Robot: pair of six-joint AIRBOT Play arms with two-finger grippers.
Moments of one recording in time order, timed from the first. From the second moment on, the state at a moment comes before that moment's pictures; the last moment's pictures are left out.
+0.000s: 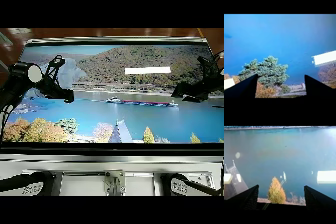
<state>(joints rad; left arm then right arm) -0.27 -1.38 1.44 1.52 -1.32 -1.54 -0.22 -1.35 1.43 -1.27 1.43 1.45</state>
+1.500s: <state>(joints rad) -0.25 -1.43 1.47 1.57 -1.13 -1.59 -0.21 -1.35 1.43 -1.08 1.29 1.43</state>
